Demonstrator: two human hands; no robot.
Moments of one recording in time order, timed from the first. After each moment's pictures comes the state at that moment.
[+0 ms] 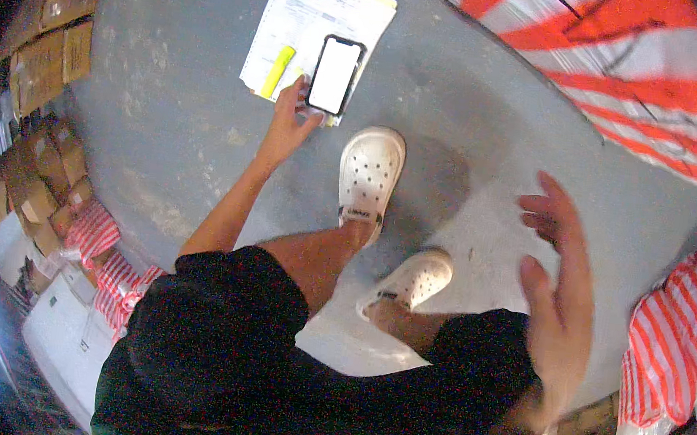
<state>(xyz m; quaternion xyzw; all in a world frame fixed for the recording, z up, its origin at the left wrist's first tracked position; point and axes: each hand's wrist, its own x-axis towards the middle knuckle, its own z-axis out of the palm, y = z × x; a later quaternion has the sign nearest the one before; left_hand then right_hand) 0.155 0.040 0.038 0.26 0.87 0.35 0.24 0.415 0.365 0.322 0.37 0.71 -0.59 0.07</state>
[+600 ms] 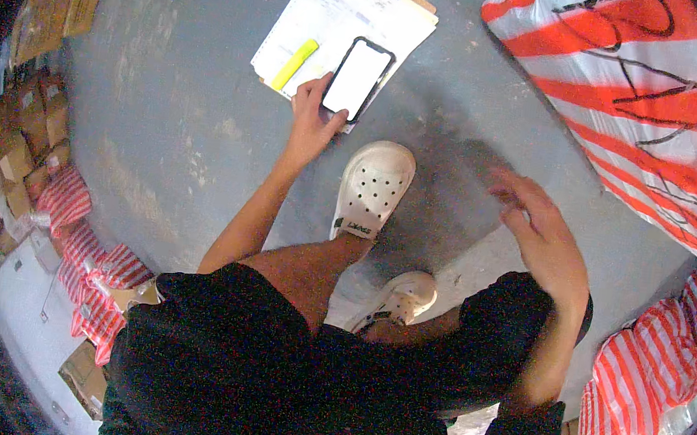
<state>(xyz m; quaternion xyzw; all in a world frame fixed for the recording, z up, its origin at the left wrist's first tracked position) 0.174 0.062 0.024 0.25 0.90 0.32 0.16 0.378 0.391 0.217 0.23 0.74 -0.59 0.25</state>
